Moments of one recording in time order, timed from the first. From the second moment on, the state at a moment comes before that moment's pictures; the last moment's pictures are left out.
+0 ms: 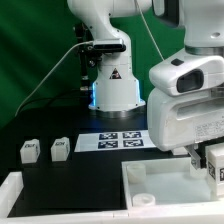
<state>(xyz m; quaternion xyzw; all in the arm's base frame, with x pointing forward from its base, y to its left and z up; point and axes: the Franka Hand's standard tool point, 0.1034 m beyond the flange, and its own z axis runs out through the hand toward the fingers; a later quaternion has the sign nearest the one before) 0.629 0.118 0.079 -0.99 -0.09 0.05 0.06</state>
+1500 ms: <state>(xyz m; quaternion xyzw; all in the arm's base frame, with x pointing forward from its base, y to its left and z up) 0.631 0.121 0.075 -0.91 0.42 0.02 0.04</state>
